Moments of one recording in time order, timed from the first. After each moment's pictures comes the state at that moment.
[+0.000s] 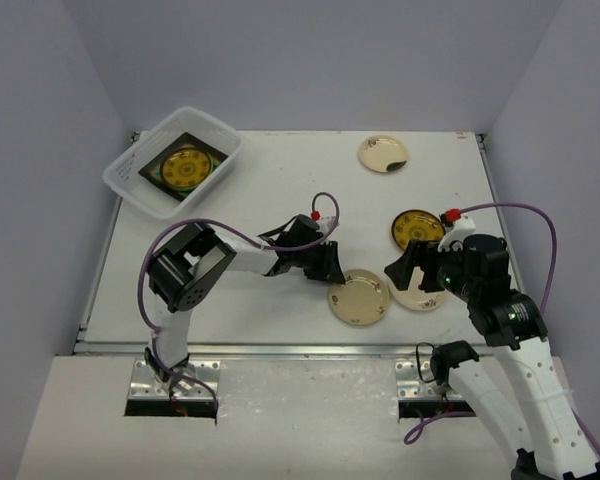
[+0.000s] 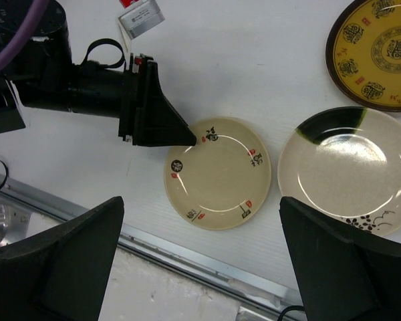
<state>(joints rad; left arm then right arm) -0.74 1.97 1.00 0.20 0.43 -0.65 0.24 0.58 0.74 -0.74 -0.20 0.30</state>
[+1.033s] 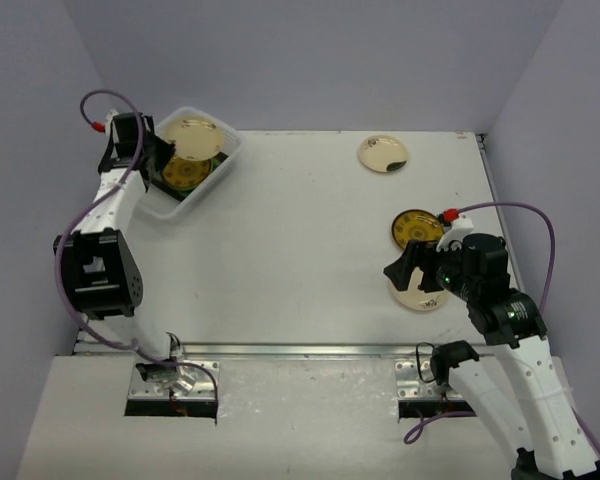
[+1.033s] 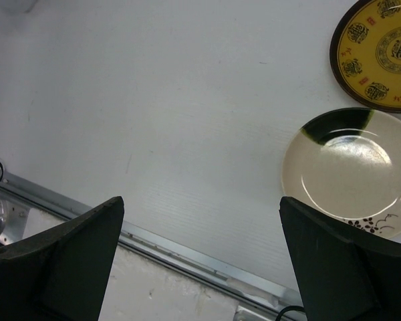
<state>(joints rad) 0.15 1.66 1.36 -0.23 -0.03 -0.83 0.24 0.58 0.74 -0.74 -0.22 0.29</state>
